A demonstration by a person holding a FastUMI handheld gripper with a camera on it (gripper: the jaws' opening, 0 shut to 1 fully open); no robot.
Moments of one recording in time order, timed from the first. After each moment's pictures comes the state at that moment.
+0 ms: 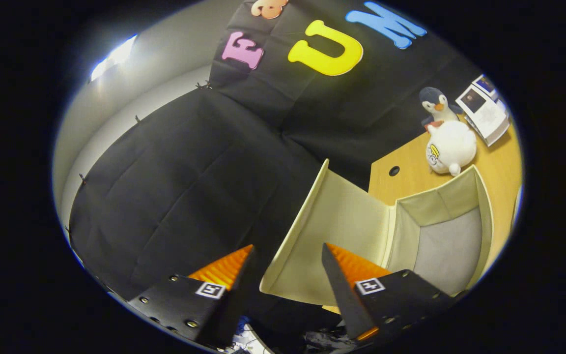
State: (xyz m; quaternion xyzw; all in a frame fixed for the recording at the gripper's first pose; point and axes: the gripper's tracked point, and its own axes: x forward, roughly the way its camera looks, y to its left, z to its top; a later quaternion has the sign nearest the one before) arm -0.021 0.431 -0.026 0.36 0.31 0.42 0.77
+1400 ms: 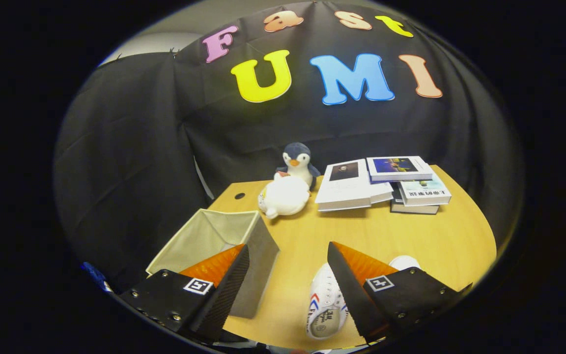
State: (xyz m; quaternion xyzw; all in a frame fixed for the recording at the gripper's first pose) arm 0.034 0.112 -0.179 0.08 0.32 0.17 0.93
